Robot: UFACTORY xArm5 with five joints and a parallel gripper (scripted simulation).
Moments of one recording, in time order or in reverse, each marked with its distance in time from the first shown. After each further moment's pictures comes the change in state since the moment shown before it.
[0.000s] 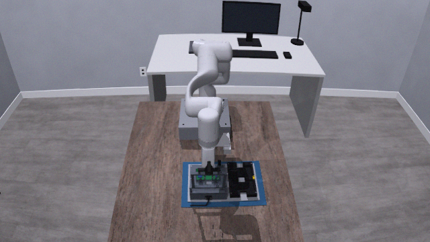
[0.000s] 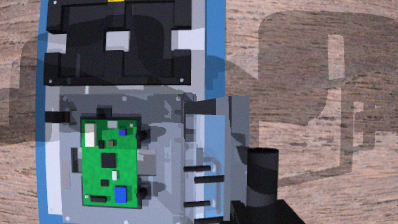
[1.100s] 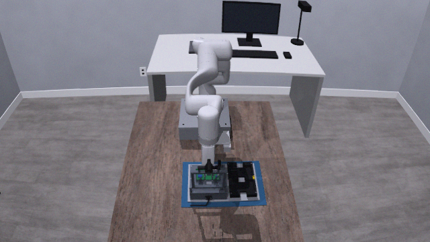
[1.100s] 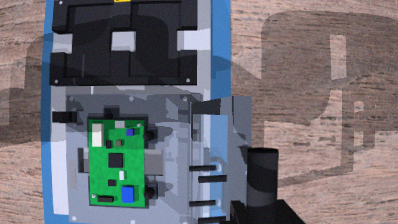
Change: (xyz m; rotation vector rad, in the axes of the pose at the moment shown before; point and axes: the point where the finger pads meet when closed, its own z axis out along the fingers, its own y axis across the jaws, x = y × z) arm 0.000 -0.009 -0.002 -0.001 0.000 0.000
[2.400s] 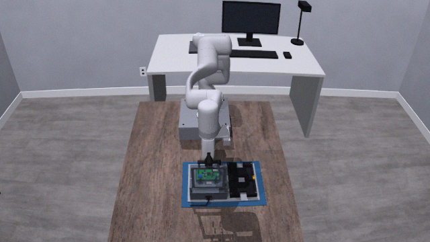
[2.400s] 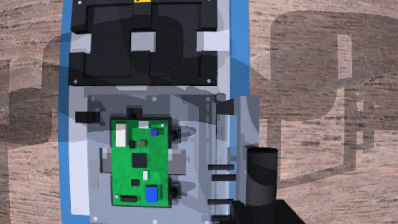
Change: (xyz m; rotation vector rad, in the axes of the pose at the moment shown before) arm 0.000 -0.030 -0.005 -0.002 0.000 0.000
